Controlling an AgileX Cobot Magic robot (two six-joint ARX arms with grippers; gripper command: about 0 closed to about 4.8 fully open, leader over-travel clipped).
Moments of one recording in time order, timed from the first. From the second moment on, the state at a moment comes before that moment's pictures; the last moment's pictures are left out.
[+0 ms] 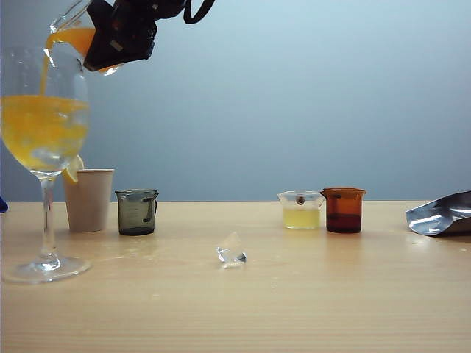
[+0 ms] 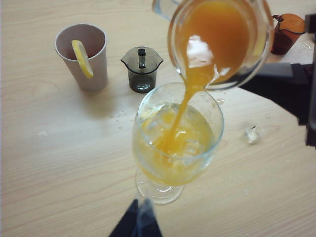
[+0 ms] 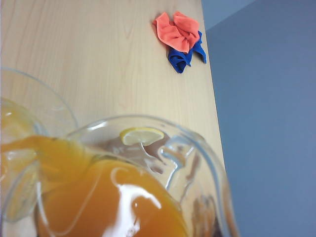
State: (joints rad) left arm -0.29 0.59 0.94 -0.92 0.09 0.01; right arm 0.94 1.74 1.45 -0.08 -0.02 -0.99
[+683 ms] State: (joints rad) left arm -0.29 0.59 0.94 -0.92 0.09 0.01; right arm 0.95 1.74 1.45 -0.10 0.05 -1.07
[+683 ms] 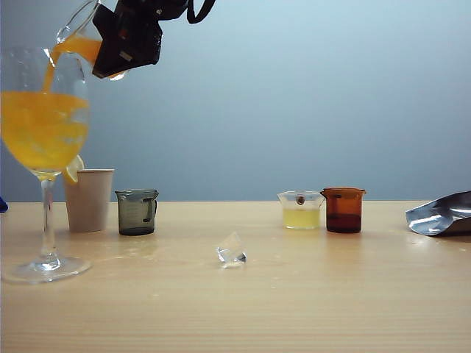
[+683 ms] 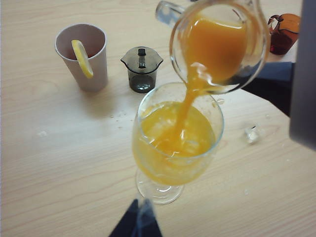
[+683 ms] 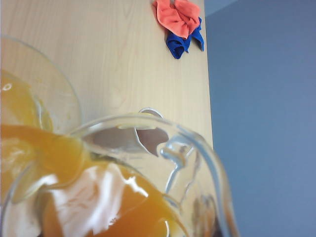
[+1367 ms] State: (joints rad) left arm -0.29 0.59 0.94 -0.97 0.09 0.04; right arm 1.00 1.74 1.45 -0.10 0.14 -1.16
